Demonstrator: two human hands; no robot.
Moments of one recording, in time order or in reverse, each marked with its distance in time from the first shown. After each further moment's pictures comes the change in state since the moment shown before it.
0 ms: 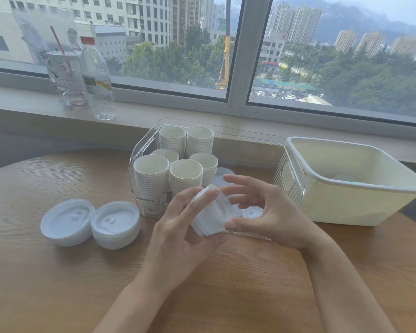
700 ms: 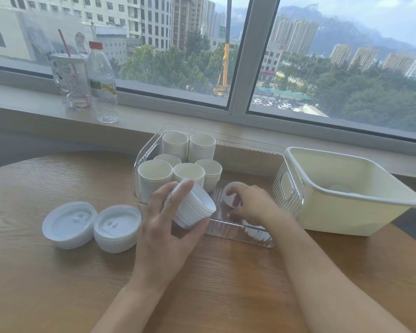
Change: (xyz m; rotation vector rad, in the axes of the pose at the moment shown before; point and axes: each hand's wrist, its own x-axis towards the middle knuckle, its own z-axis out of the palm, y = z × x) left_hand 0.005 -0.012 -0.008 0.096 0.255 -0.106; right_hand 0.084 0.053 0.009 -0.849 -0.063 0.319
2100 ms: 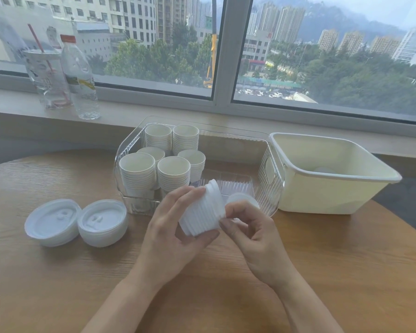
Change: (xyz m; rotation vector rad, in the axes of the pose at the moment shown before) left_hand -0.011 0.016 0.013 -0.163 -0.281 0.108; right_hand -0.136 -0.022 0.035 1.303 0.386 -0.304
